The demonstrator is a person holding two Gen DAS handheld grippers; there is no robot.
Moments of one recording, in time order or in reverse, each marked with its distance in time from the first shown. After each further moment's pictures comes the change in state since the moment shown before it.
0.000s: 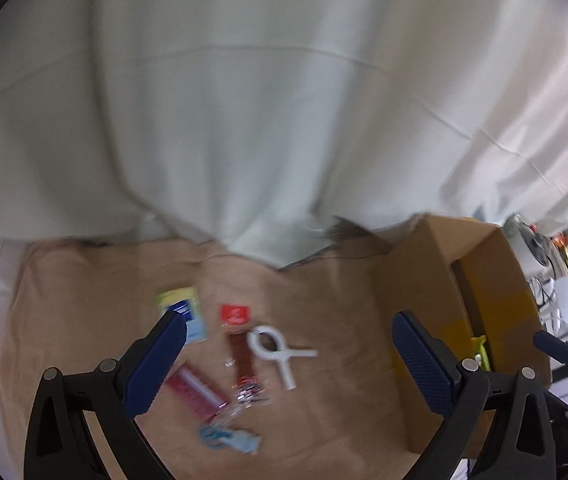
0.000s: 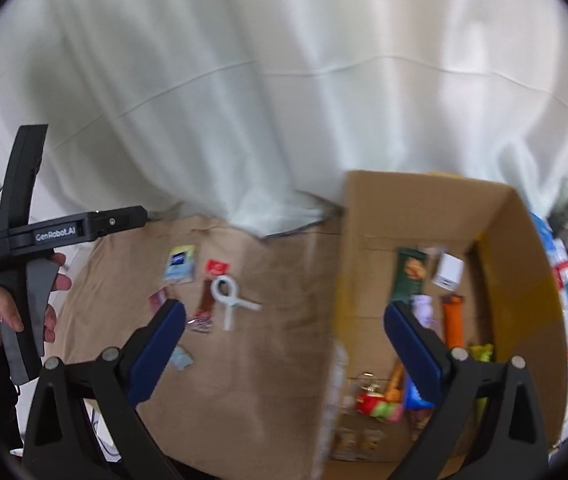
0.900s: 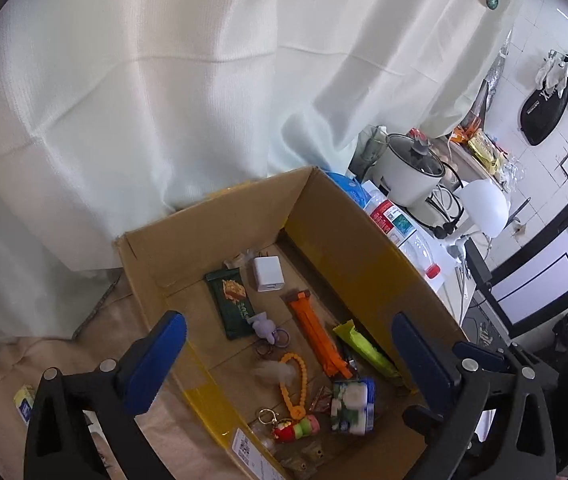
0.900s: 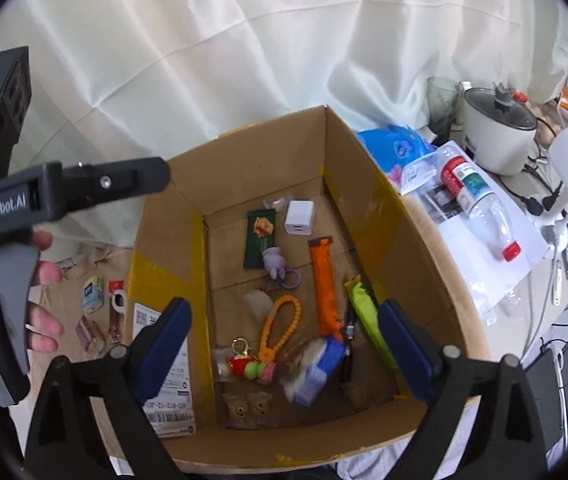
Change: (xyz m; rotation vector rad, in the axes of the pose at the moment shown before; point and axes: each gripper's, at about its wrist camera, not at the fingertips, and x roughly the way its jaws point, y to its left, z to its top) left arm 0.063 -0.283 0.014 0.439 0.120 -0.309; right arm -0.047 -0.158 -0.064 0.369 -0.003 -0.230
